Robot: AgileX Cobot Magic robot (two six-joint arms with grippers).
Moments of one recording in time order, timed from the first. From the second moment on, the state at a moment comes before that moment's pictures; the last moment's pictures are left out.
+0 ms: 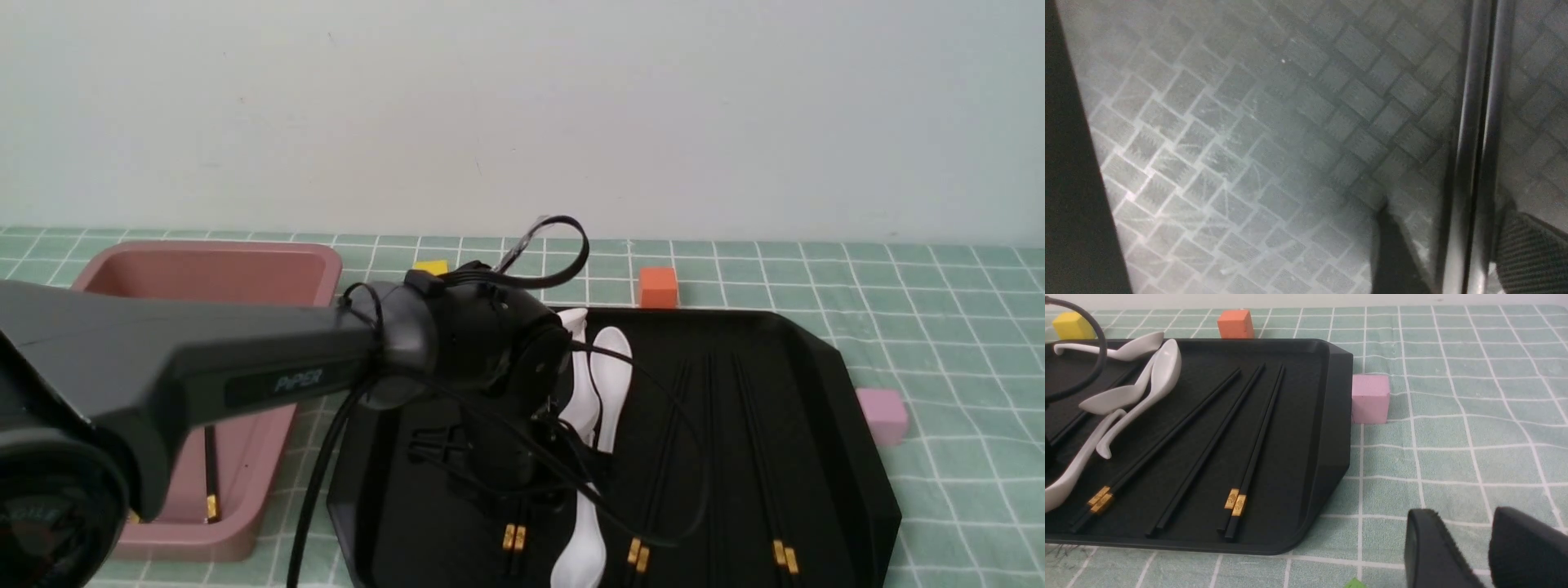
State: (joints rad) right arm 0.06 -0.01 0.02 0.04 0.37 0.06; left arm -0.70 2.06 -1.41 0.12 0.78 -0.65
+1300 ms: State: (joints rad) right arm 0.06 -0.01 0.02 0.04 0.37 0.06; left arm -0.04 1.63 -1.31 -0.03 1.07 -0.38
